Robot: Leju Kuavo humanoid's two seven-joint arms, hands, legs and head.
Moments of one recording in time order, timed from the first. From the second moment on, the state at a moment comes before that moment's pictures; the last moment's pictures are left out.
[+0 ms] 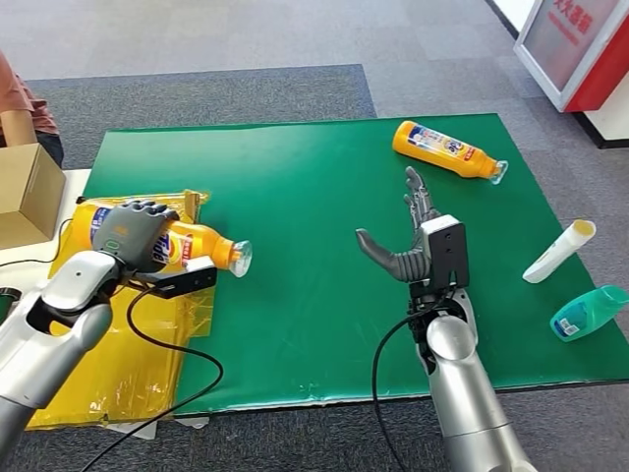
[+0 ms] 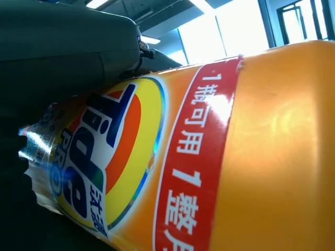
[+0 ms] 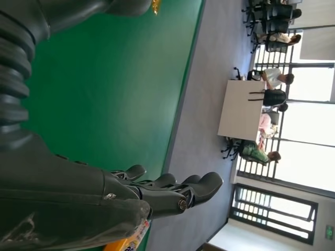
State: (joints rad) left arm -0.54 0.37 -0.55 -1.35 -1.11 -0.15 0.18; right arm -0.31 0.09 0.16 -1.32 0.22 -0.13 -0.30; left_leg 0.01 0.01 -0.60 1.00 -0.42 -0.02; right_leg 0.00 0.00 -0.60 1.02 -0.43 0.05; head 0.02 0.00
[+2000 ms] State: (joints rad) left arm -0.27 0.37 -0.44 -1.28 -1.08 -0.09 0.20; right arm -0.29 0.10 0.12 -1.35 0.25 -0.13 -0.29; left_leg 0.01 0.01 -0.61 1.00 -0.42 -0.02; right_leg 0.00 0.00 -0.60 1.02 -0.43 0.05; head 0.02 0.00
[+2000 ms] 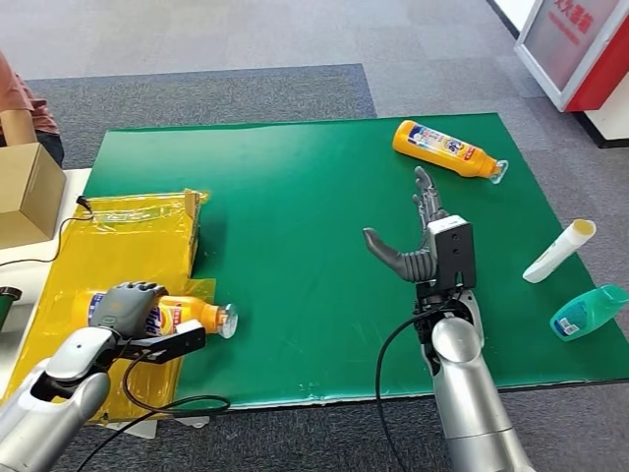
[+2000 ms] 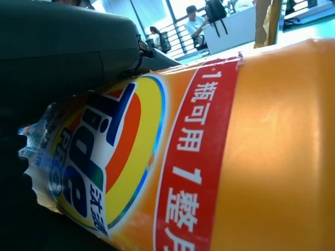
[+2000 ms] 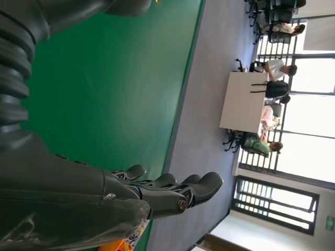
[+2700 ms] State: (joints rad) left arm -0.22 0.25 -0.38 -1.33 -1.24 0.14 0.22; right arm -0.28 0.10 0.12 -1.35 0.25 -0.13 -0.28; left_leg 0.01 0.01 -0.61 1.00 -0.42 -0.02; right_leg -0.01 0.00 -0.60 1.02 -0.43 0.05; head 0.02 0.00
